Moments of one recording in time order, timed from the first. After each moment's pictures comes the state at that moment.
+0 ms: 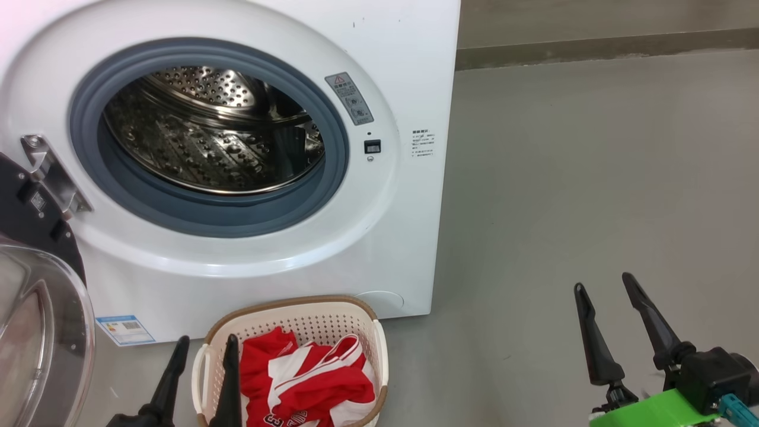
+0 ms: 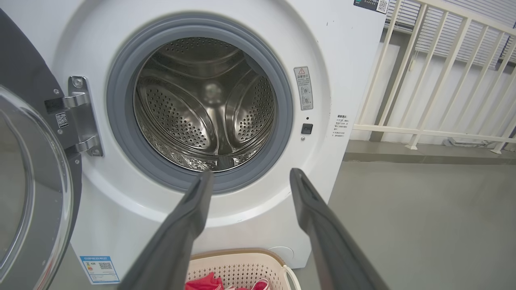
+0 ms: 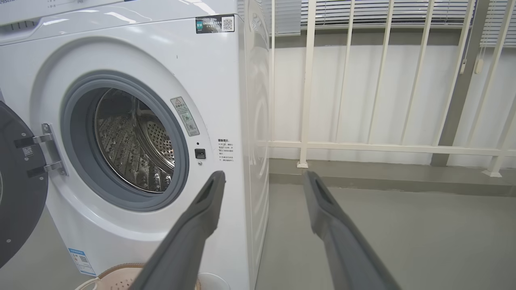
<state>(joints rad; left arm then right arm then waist) 0.06 0.06 -0.05 0.07 -0.25 -0.02 -0.25 0.07 -0.04 -0.02 0.03 0.19 0.12 -0.26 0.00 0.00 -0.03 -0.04</state>
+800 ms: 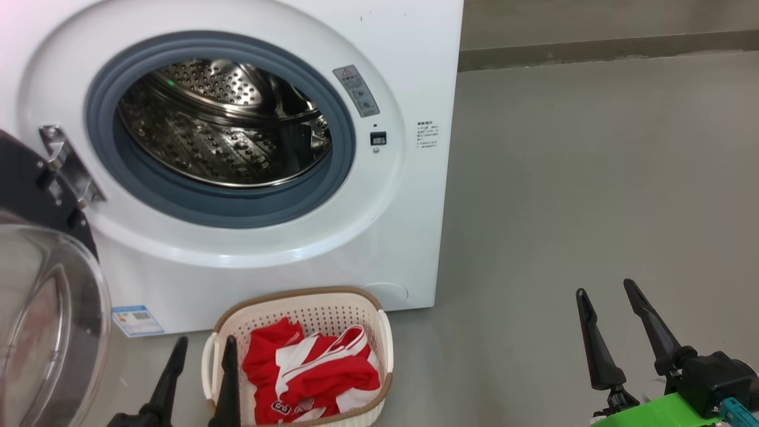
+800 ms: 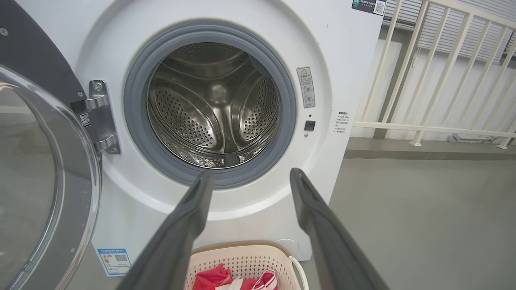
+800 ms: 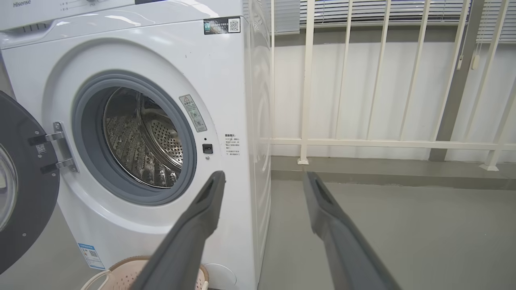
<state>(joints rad) 0.07 0.08 -0.06 0.07 -0.25 0.01 -0.24 0.09 -0.04 -0.03 0.03 0.19 0.12 -0.26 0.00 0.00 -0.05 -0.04</state>
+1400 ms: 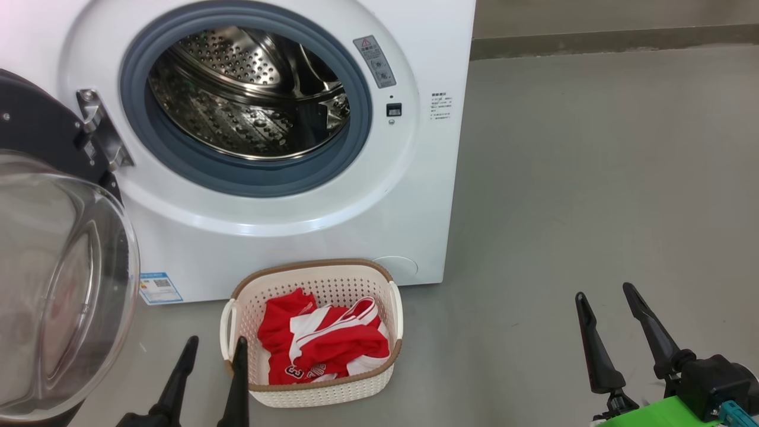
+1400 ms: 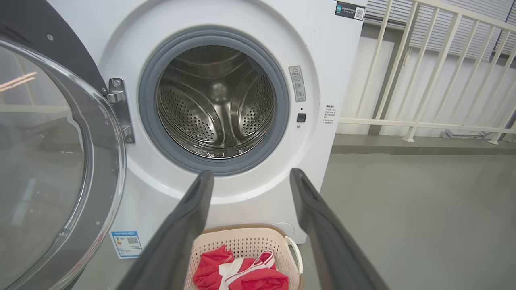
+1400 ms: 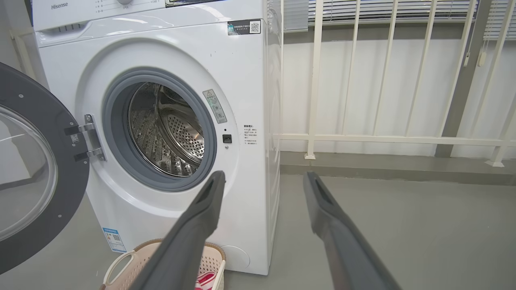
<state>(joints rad) 0.07 0.09 -0.09 0.06 -0.25 0.01 -0.24 0.10 -0.04 -0.02 0.03 0.19 0.12 -0.26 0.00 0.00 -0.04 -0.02</state>
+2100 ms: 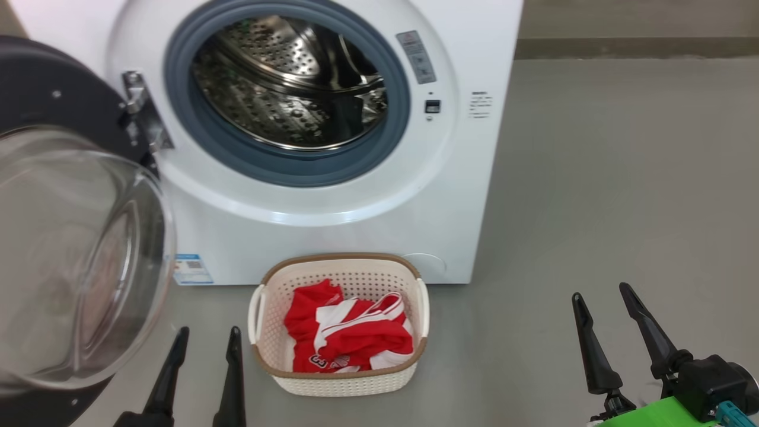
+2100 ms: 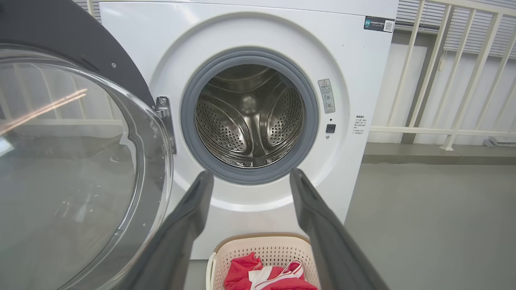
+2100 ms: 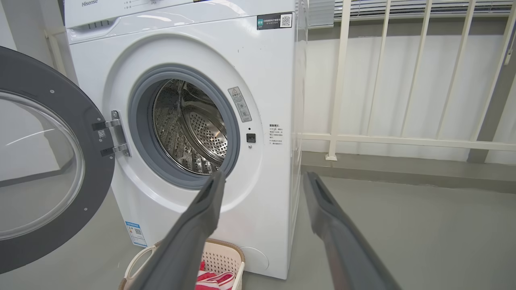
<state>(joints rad) 0.07 0.09 -0.10 0.01 -0.21 0.07 -0.24 0.10 -0.04 -0.02 0.03 0.19 0.12 -0.26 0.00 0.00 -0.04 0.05</state>
